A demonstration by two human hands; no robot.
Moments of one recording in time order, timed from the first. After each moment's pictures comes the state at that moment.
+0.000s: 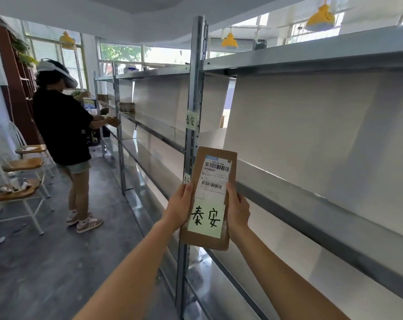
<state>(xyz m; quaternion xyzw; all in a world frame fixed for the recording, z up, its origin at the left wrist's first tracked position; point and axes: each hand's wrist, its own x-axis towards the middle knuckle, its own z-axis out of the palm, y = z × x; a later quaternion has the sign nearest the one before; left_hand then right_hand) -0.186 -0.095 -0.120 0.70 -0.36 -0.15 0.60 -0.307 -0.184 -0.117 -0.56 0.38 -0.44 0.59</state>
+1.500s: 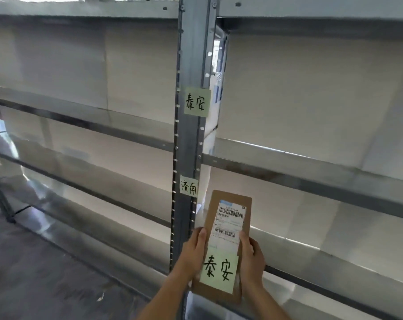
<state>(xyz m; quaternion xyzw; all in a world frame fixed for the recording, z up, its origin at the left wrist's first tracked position) 0.062 -0.146 -0.263 0.56 -0.52 -0.46 0.46 -0.081 -0.145 -0.257 -0.36 0.63 -0.54 0.42</state>
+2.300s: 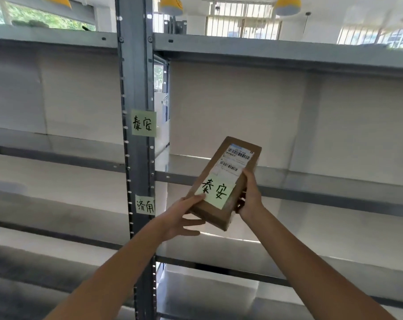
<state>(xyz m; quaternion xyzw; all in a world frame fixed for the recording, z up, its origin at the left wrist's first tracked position) 0.030 -0.190 -0.114 0.40 -0.47 -0.71 0.34 -0.166 -0.186 -0.069 -0.22 0.48 -0.65 0.55</state>
